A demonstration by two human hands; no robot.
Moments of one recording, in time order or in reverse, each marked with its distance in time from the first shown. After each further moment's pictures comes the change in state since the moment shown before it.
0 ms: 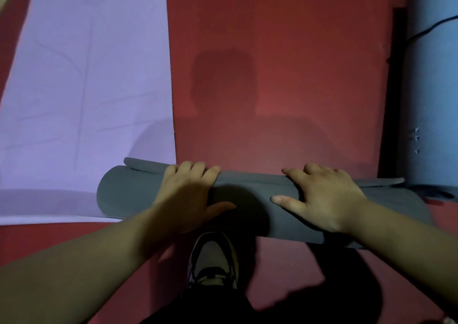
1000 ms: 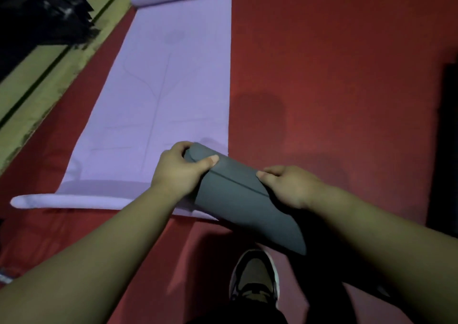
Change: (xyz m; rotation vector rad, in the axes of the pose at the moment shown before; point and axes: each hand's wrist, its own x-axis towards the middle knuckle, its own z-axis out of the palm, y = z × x) left_hand -0.029 -0.110 -0.069 -0.946 0.294 -0.862; right_hand 0.069 -0.139 -0.073 0.504 -0.112 0.001
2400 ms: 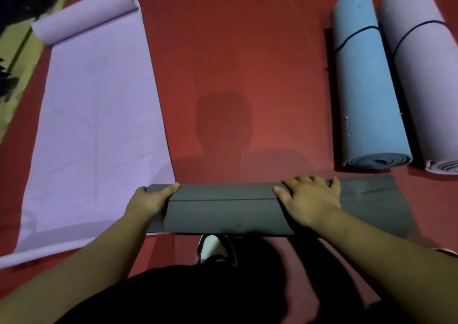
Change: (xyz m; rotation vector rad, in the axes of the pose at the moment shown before) left_hand -0.031 -0.019 0.065 0.255 -0.161 -0.326; right_hand -0.128 0.173 0.033 -0.251 0.268 0.382
